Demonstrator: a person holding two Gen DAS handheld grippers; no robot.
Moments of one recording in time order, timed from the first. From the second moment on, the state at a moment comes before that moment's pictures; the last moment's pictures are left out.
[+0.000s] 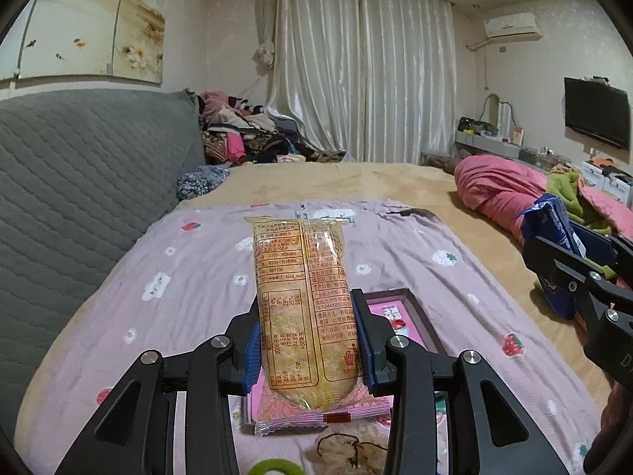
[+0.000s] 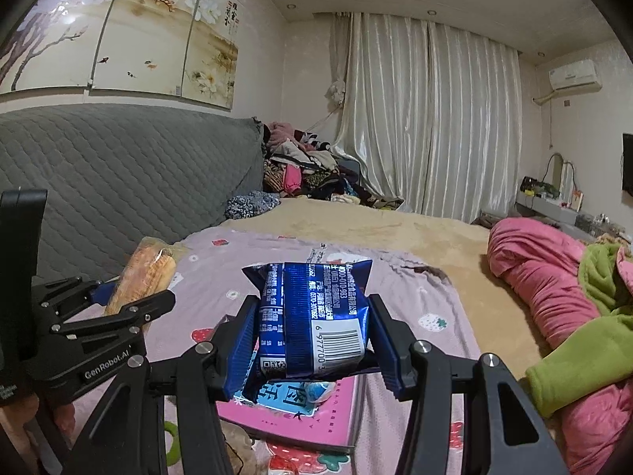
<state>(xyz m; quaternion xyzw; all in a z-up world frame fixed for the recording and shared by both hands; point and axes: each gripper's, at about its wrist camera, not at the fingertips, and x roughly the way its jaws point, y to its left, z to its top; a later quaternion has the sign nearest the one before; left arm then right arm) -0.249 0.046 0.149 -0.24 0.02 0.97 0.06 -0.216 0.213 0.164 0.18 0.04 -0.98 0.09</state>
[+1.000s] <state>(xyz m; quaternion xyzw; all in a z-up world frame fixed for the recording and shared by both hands) -0.348 0.029 -0.004 -0.32 0.01 0.94 0.05 -0.298 0.198 0.036 0.24 0.04 -0.96 0.10</state>
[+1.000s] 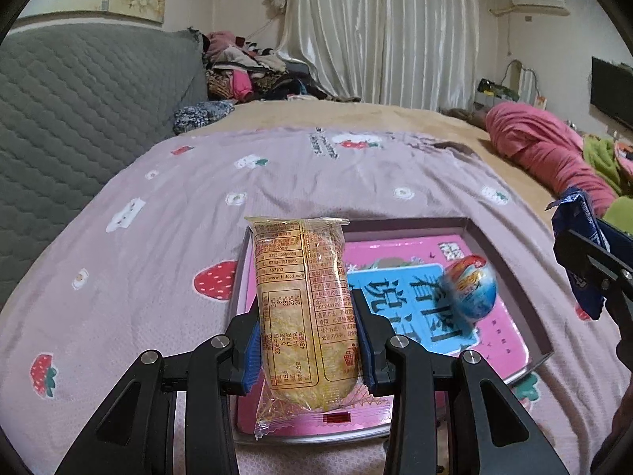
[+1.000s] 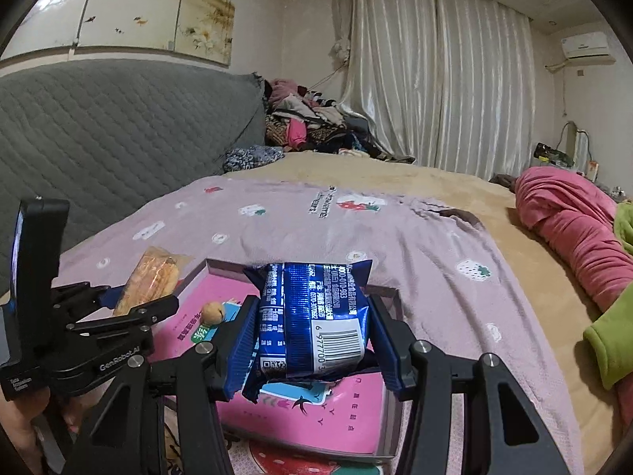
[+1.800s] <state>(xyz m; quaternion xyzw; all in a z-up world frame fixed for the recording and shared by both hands) -0.367 0.032 -0.041 -0.40 0.02 0.91 0.06 -0.334 0.198 -0.028 0.38 0.06 -0.91 0.12</state>
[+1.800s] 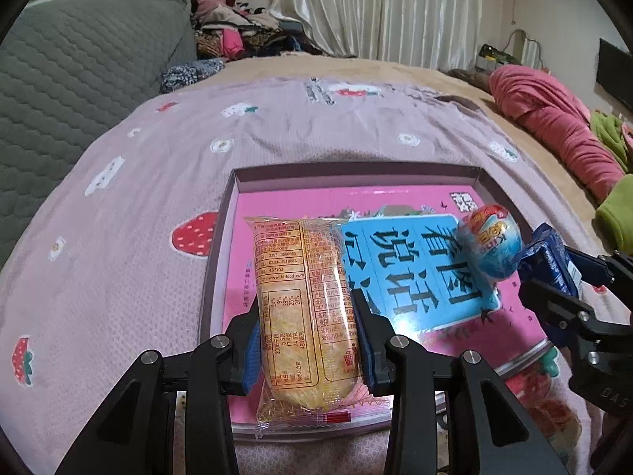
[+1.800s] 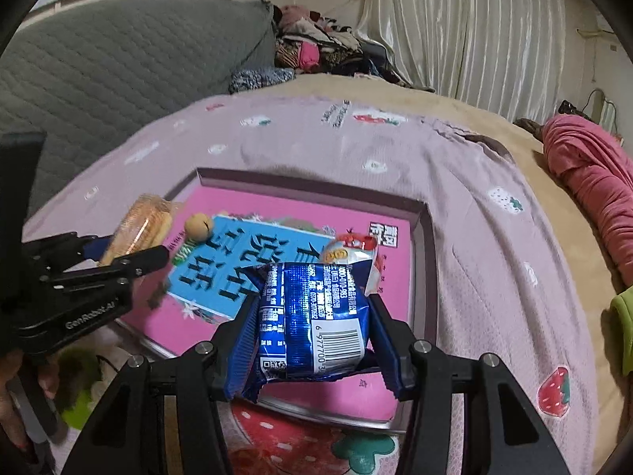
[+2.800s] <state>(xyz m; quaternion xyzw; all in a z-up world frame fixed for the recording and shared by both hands) -0.383 0.030 -0.074 -0.45 0.01 0.89 0.05 -0.357 0.213 -0.065 0.43 0.06 -0.90 0.07</state>
